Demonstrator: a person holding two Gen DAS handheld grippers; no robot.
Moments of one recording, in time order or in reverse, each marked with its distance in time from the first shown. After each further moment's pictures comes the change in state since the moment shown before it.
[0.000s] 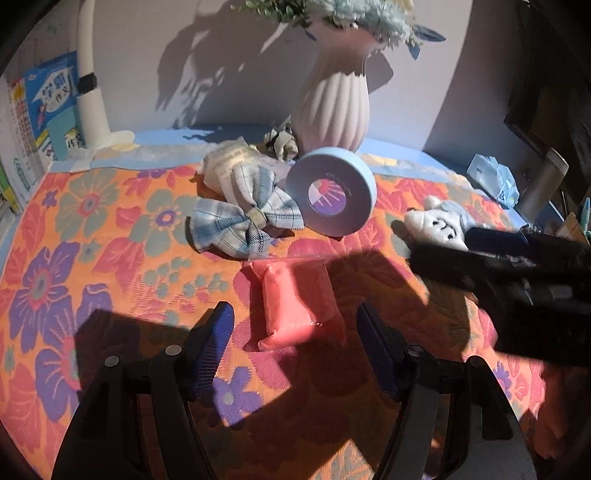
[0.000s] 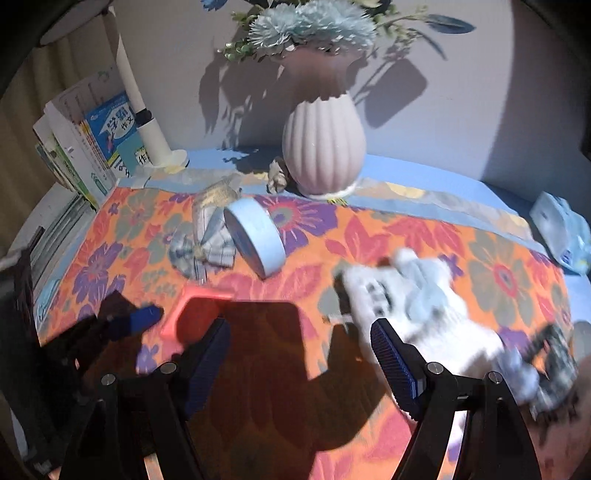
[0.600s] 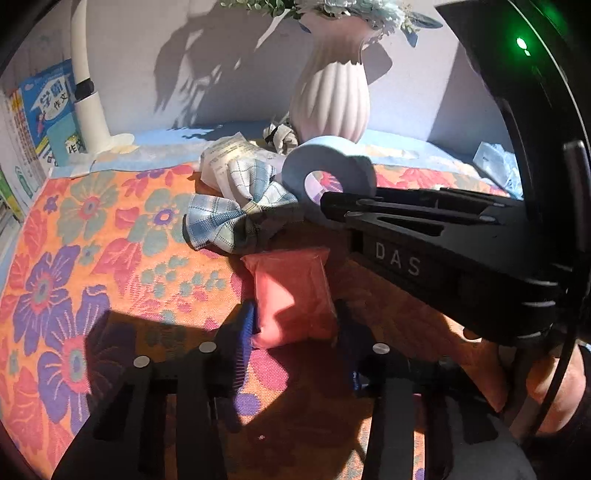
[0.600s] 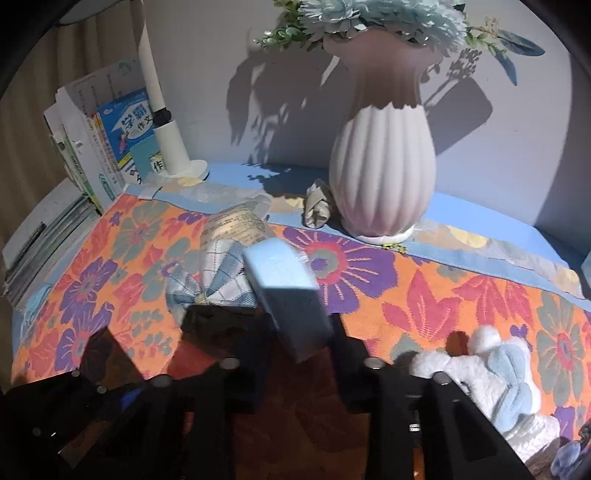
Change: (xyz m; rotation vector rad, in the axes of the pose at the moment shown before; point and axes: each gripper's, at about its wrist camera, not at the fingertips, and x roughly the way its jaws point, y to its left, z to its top) left arm 0.002 -0.006 -0.002 0.029 0.001 0.031; right arm 0.056 0.025 0.021 -0.094 -0.113 0.055
